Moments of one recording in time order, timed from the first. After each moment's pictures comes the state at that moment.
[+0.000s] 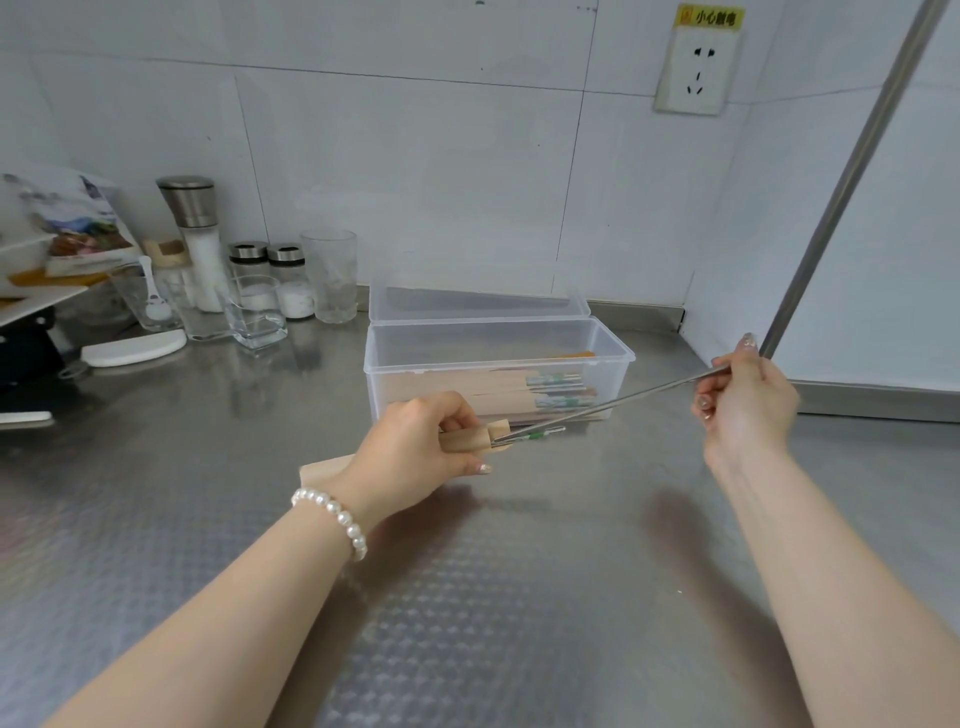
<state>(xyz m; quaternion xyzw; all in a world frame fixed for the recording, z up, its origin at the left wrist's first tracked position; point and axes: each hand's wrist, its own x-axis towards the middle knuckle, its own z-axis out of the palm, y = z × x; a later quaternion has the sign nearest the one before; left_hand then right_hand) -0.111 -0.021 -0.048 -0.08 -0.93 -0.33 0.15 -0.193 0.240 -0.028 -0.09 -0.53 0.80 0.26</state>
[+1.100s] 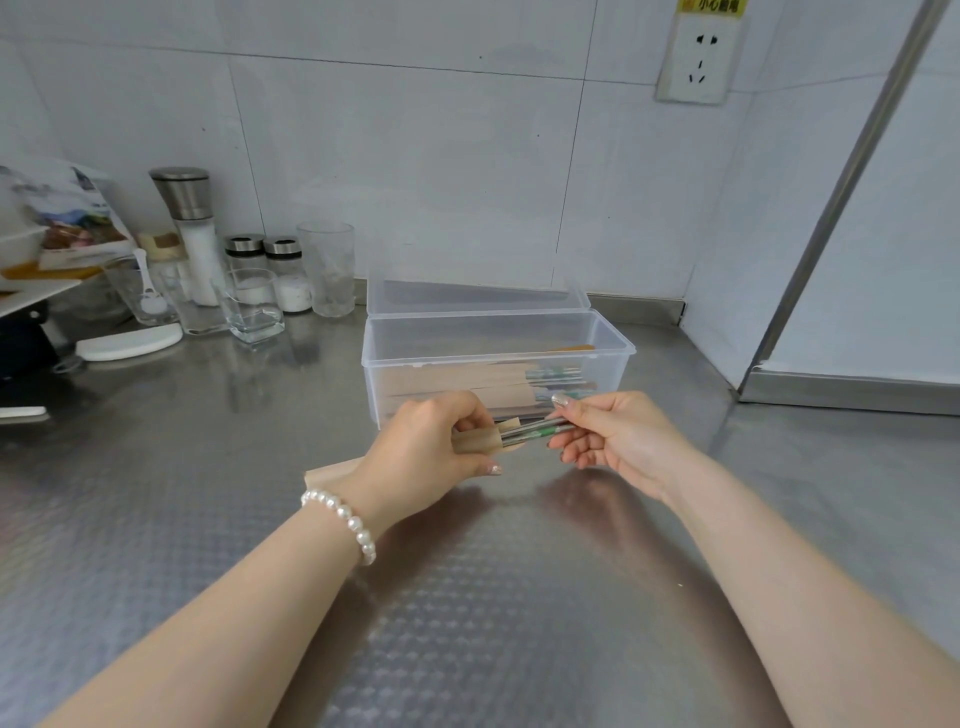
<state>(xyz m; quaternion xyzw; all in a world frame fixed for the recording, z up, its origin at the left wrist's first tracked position) -0.109 -0.011 -0.051 -0.10 -0.92 -0.34 0.16 -0.161 0.187 -0.041 0.07 -0.71 0.69 -0.15</state>
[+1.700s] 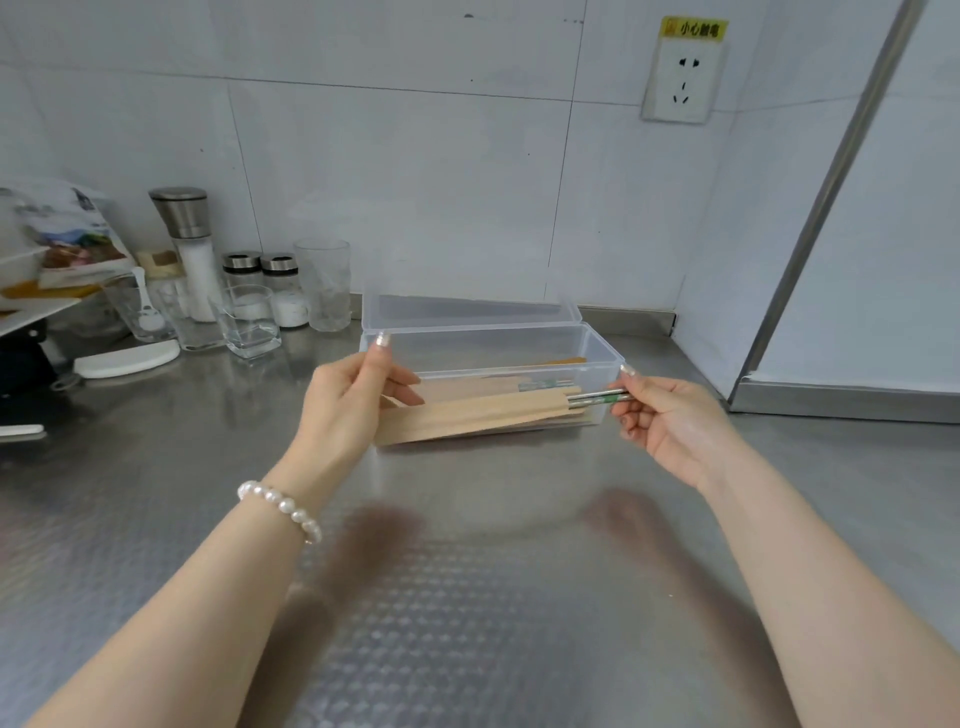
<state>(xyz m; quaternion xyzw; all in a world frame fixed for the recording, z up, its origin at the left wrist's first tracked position) -0.112 -0.043 -0.024 0.04 -0.76 -0.59 0.26 -0.176 0.224 -0.024 0.02 -0.61 0.79 -0.05</state>
